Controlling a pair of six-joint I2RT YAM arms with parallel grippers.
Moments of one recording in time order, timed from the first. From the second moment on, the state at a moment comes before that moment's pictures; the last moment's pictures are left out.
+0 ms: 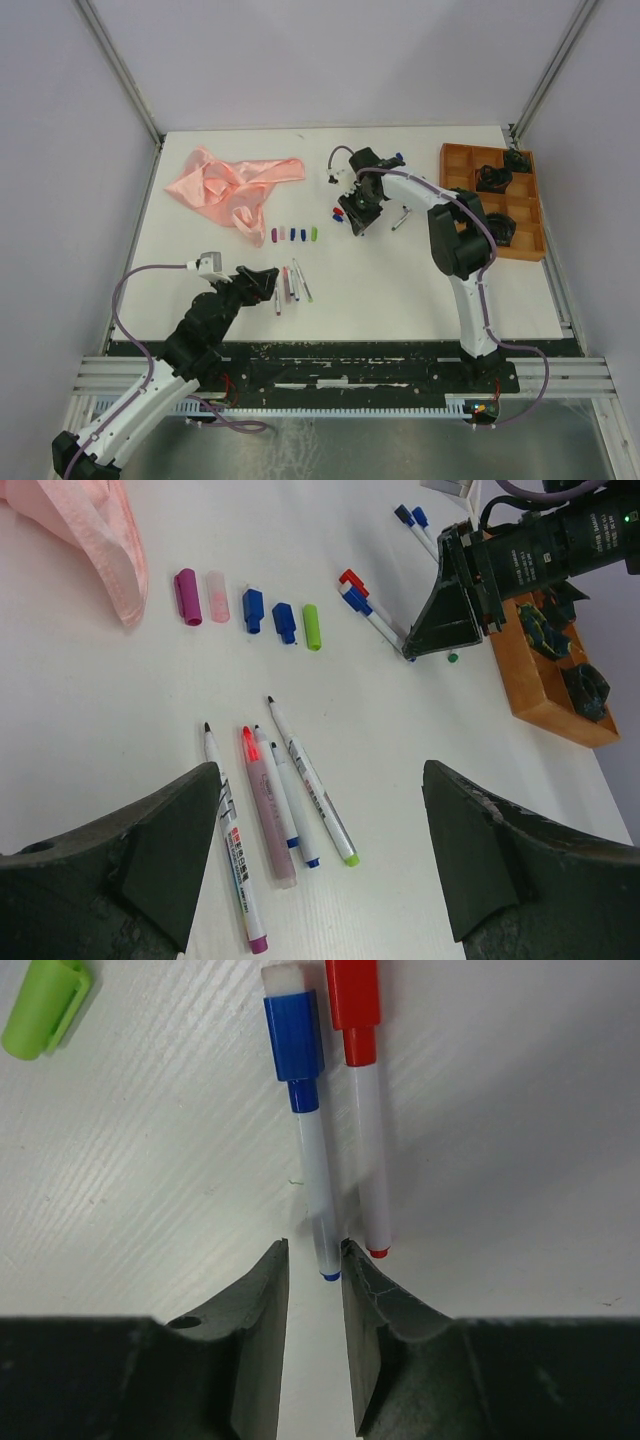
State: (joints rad) left arm -0.64 0.20 0.06 -0.03 -0.30 -0.70; right arm 0.48 2.23 1.79 -0.83 -0.25 -0.22
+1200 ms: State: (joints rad) left arm -0.64 0.13 0.06 -0.07 -0.29 -0.71; right arm 0.56 2.25 1.80 -0.94 -0.08 -0.38
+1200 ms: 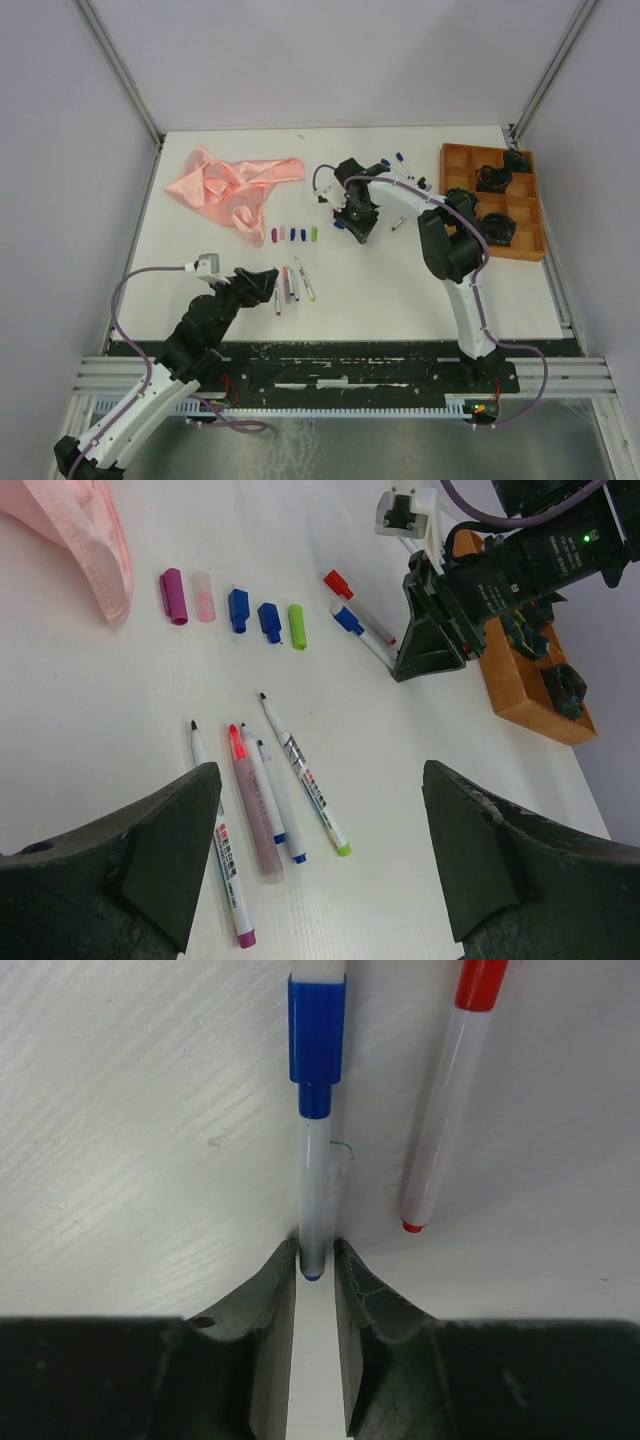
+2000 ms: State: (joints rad) left arm -0.64 0.16 0.06 -0.05 -0.27 -0.71; right arm 0.62 2.29 1.88 -0.93 -0.06 -0.37
